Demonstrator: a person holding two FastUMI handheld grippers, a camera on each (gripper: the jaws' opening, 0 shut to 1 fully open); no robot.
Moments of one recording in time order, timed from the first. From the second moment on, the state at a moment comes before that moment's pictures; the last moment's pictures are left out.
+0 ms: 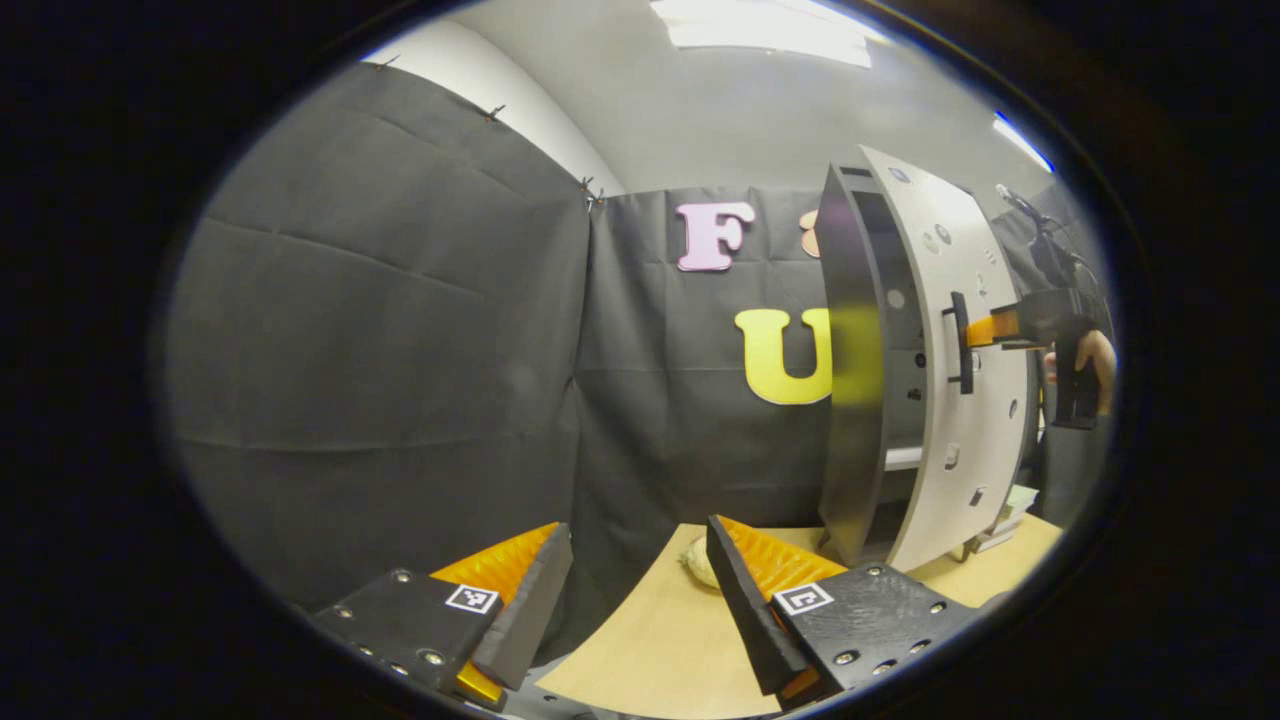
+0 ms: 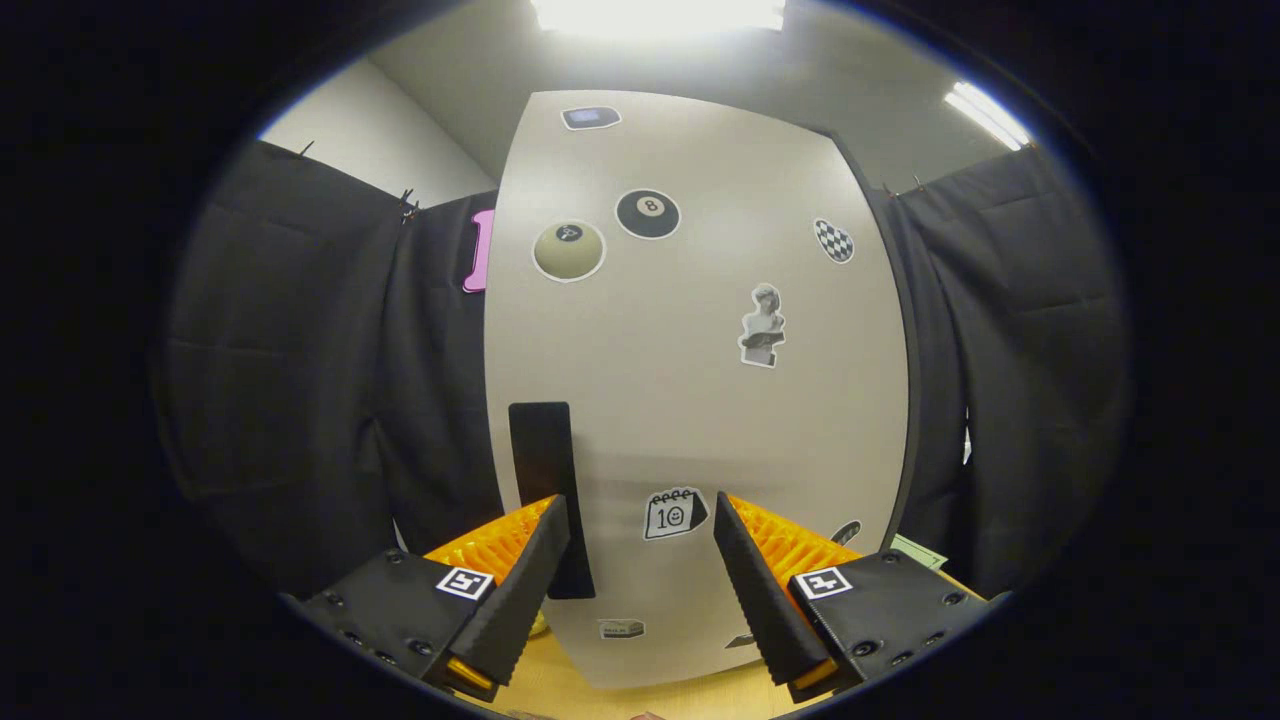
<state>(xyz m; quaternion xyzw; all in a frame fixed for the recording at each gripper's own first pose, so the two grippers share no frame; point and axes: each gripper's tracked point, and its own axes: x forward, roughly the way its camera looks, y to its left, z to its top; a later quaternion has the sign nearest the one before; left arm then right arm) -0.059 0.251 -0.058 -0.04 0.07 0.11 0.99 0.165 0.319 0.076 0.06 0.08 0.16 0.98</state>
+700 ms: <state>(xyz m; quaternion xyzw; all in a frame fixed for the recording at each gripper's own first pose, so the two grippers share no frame) -0.029 0.067 0.015 -0.02 0.03 0.03 1.00 0.096 0.147 0.096 0.02 0.04 0.15 0.99</state>
